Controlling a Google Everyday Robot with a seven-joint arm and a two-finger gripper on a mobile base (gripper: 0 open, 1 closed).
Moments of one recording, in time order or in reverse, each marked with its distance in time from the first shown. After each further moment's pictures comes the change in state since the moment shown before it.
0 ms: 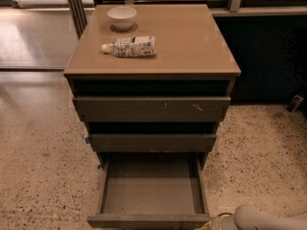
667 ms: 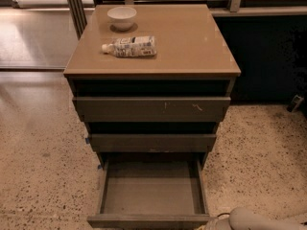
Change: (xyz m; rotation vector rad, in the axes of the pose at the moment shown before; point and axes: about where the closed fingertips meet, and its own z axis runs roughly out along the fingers) arm -0.003 0.014 0.033 -0.077 -0.067 -0.006
